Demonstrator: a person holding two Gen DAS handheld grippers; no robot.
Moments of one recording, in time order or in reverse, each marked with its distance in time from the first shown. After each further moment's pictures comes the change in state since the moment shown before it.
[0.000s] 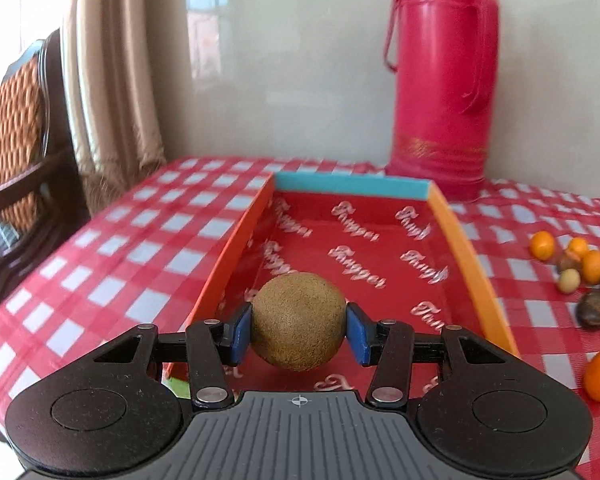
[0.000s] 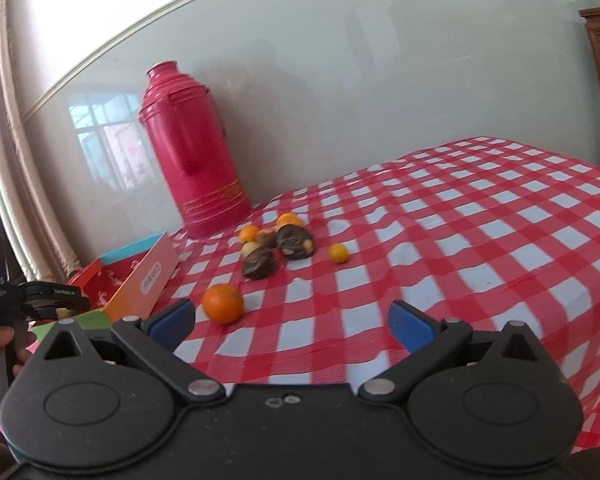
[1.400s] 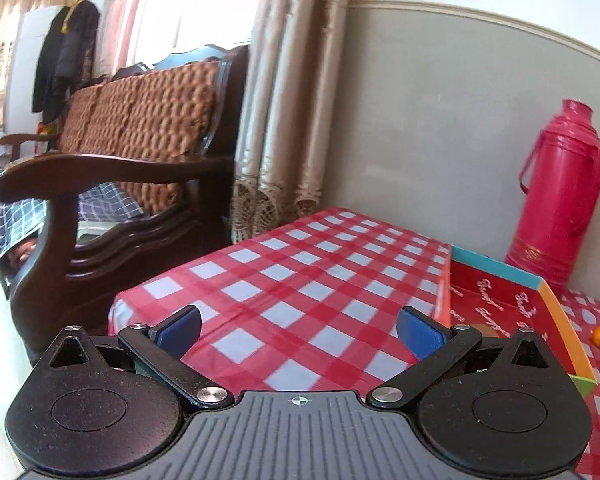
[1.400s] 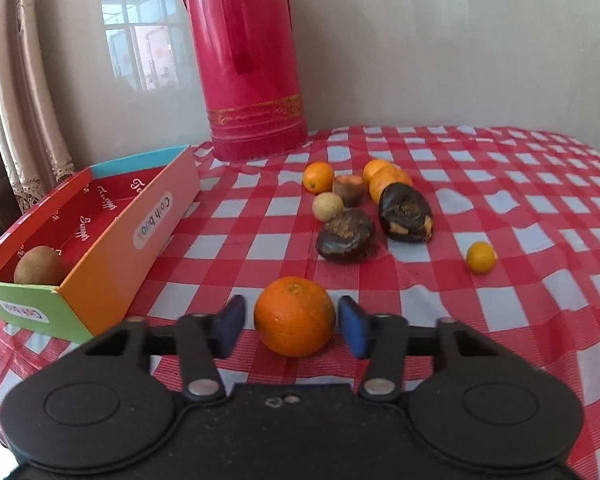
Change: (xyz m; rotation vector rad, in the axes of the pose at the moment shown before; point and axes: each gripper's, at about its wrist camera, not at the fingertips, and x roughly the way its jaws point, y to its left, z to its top) left arm -0.103 0.151 -0.075 -0.319 -0.233 0.201; right arm 0.139 0.075 0.009 -0.215 0.233 -0.004
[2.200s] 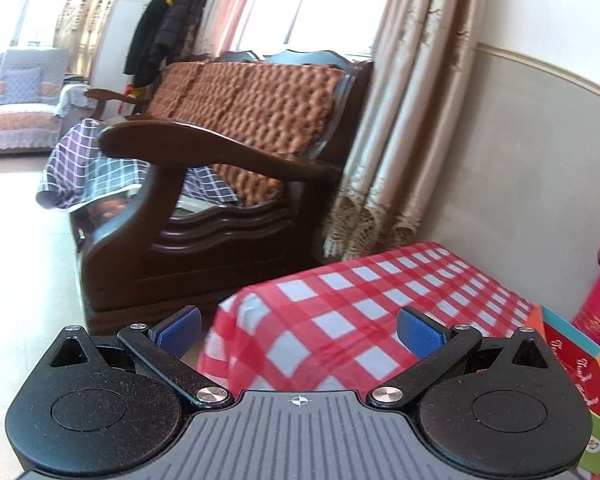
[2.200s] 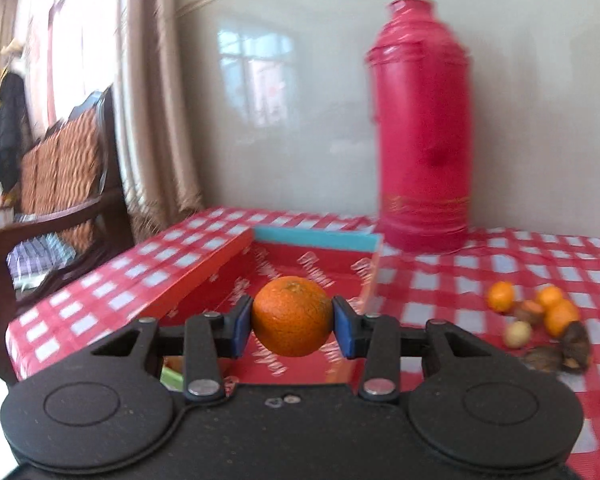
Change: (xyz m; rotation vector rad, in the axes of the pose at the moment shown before) left arm -0.005 0.102 -0.008 -0.228 -0.025 0.179; right arm -0.008 0.116 0.044 -0.215 -0.140 0.295
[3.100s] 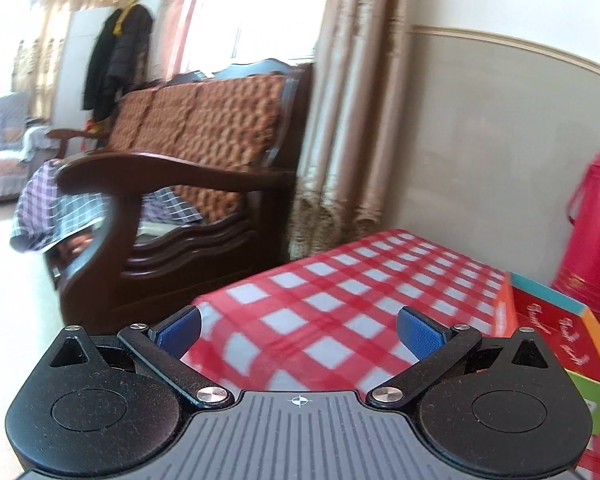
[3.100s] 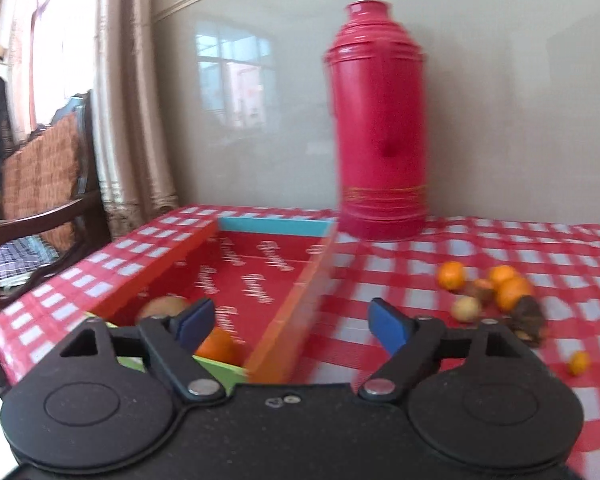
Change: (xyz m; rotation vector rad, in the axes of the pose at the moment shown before) left arm -0.020 -0.053 -0.011 0.164 -0.033 -0.085; right arm -0.041 -0.030 -0.019 0.035 -0.032 -0.105
